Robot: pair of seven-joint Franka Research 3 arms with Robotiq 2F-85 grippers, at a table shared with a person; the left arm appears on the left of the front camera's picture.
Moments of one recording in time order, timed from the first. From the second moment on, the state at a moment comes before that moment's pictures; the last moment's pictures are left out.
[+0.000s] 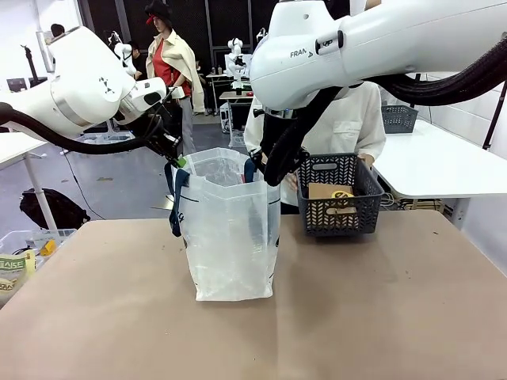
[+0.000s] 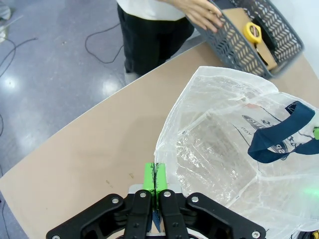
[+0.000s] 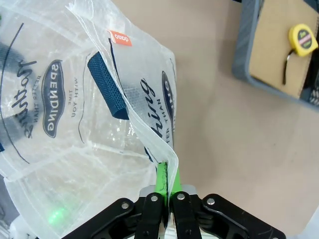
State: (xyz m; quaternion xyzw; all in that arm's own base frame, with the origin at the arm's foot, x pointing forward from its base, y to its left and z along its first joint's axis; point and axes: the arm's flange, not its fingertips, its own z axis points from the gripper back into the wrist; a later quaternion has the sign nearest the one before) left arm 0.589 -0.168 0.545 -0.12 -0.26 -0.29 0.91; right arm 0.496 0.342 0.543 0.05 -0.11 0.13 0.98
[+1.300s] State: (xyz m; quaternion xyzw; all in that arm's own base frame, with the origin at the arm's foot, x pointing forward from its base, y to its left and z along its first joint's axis) left arm 0.589 -0.168 0.545 -0.12 -0.26 -0.29 0.91; right arm 0.496 0.342 0.543 0.05 -0.11 0.13 0.98
